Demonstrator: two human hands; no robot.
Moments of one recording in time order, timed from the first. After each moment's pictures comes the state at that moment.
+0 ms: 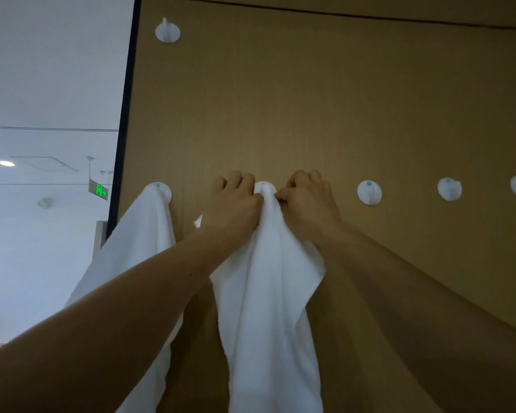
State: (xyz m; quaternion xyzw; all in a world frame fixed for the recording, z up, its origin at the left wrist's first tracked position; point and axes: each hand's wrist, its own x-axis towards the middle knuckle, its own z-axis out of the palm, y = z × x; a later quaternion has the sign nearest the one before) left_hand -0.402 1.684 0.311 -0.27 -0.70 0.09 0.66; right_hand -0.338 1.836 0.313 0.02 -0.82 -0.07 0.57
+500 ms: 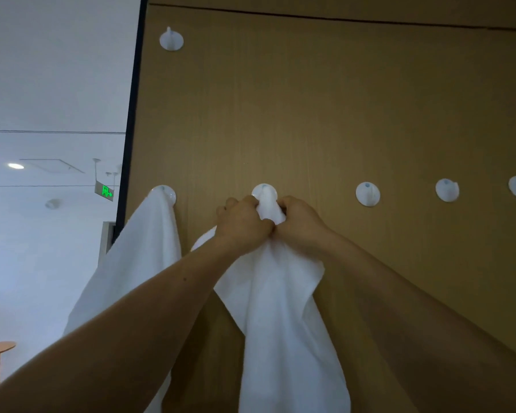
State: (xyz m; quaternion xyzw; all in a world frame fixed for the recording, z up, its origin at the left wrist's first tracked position) left_hand -0.382 1.694 0.298 -0.32 -0.81 -0.32 0.38; right_hand -0.335 1.819 0.295 0.07 -0.86 0.26 0.44
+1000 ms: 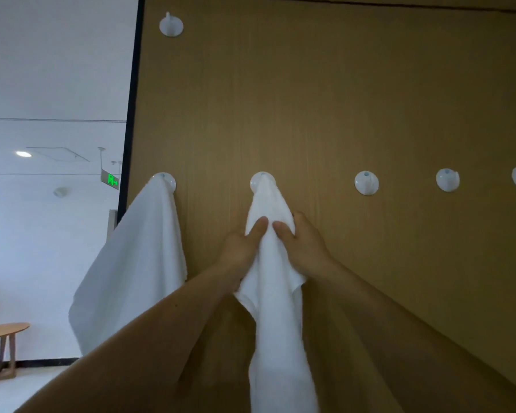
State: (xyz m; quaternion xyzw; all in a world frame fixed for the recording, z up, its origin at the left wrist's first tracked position) left_hand -0.384 1.699 0.233 -0.33 -0.67 -0.65 0.12; right_hand -0.351 1.836 0.235 0.09 -0.80 0.36 0.47
